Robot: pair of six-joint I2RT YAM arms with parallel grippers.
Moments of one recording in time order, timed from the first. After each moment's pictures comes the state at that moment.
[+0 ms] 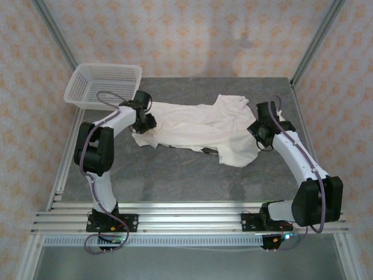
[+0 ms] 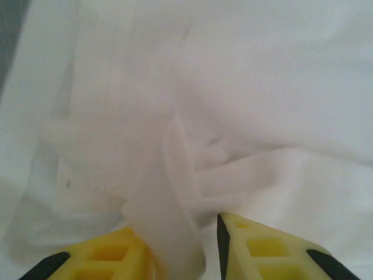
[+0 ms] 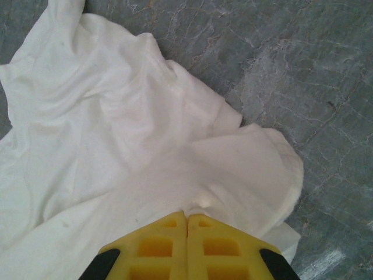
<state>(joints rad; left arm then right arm) -0.16 1.93 1.41 -0.66 0.02 -0.66 0.13 1.32 1.03 -0.74 0.16 0.93</state>
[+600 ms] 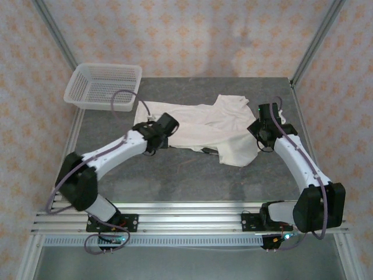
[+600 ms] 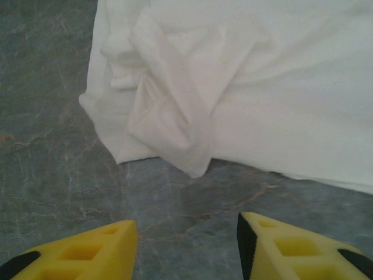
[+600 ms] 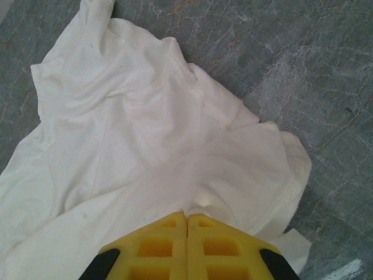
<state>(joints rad) -0.61 1.59 1.16 -0.83 -0.51 -0.62 0.13 1.26 1.00 -0.69 0.13 0.92</state>
